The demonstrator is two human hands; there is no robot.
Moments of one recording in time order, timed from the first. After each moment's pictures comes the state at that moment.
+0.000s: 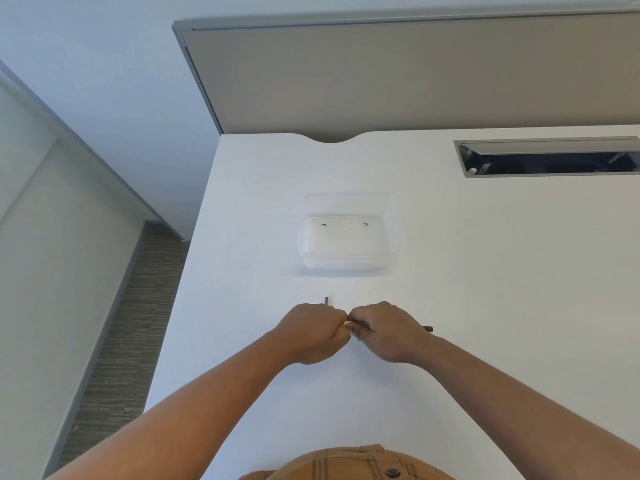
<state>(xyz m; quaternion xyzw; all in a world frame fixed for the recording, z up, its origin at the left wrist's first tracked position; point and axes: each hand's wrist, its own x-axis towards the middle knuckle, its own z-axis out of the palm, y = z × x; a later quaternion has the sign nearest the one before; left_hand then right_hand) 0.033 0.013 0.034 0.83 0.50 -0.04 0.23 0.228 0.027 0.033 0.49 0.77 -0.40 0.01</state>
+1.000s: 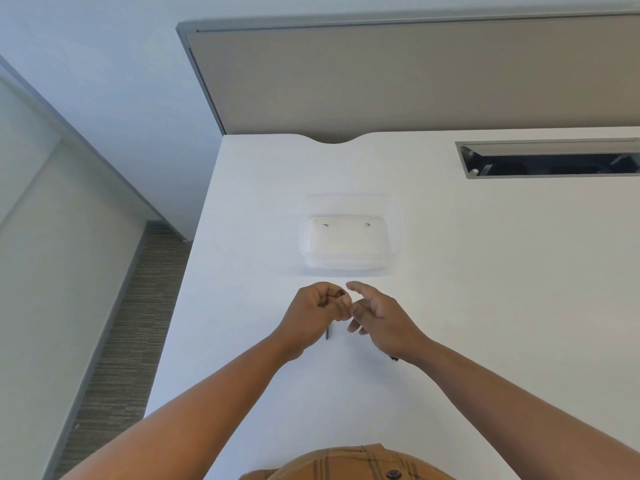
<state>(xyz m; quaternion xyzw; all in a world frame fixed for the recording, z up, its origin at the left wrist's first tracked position) 0.036 0.013 0.042 0.46 0.59 0.31 0.59 0.221 0.023 0.029 0.51 0.59 -0.59 -0.20</state>
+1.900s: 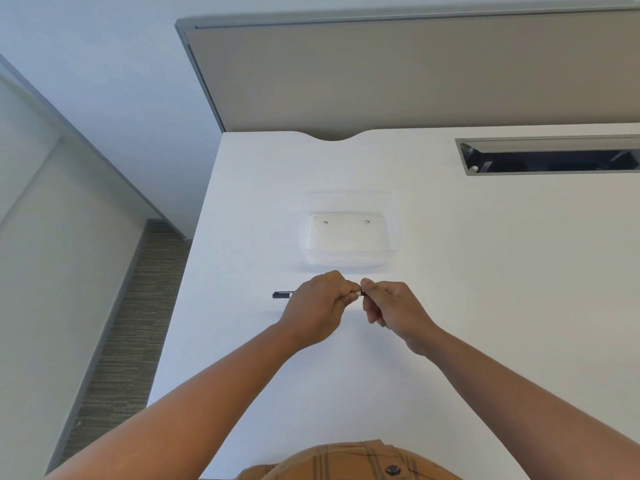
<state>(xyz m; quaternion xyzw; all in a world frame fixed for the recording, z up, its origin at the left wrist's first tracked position) 0.042 0.022 0.057 0.76 0.54 0.20 0.30 0.229 0.034 0.046 0.58 0.48 -0.61 -0.24</state>
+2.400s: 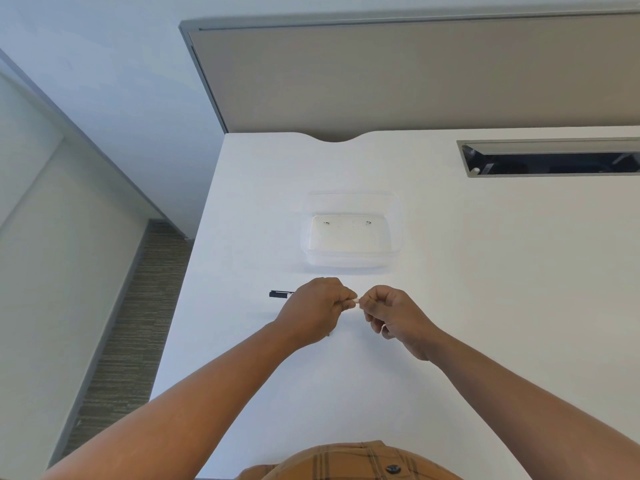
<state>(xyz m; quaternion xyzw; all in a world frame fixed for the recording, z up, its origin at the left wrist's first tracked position) 0.037 0.024 0.055 0.76 0.56 0.13 0.29 0.236 0.030 0.034 0.54 0.45 -0.68 -0.21</state>
